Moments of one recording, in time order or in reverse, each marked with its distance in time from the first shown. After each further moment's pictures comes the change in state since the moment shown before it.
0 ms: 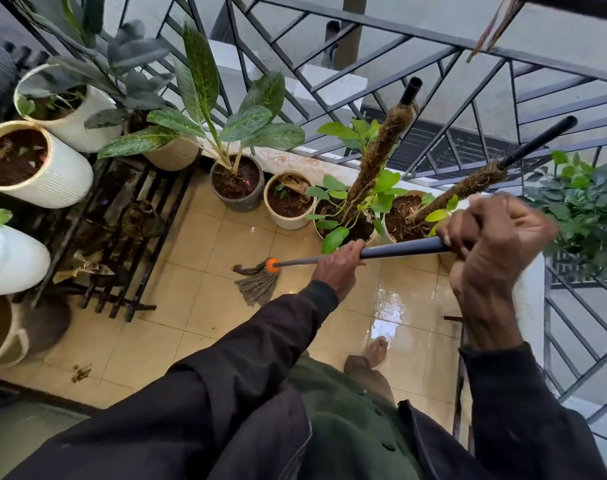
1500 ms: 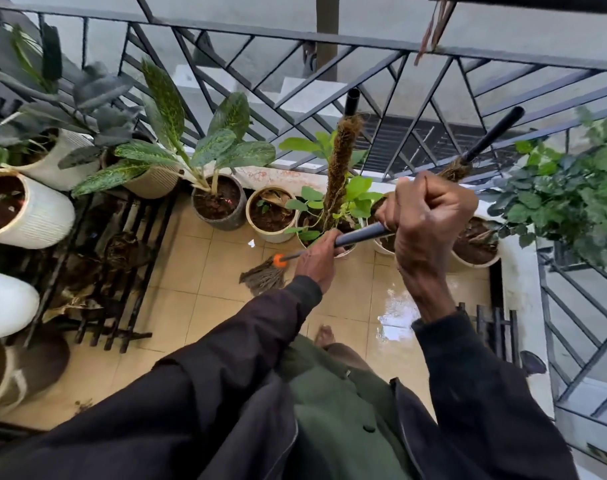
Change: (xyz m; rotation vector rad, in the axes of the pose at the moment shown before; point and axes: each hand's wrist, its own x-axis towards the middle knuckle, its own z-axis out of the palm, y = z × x) left_hand 0.055 0.023 0.020 -0.075 0.007 -0.109; right_hand 0.042 0.016 -0.012 -0.108 -0.006 -0.159
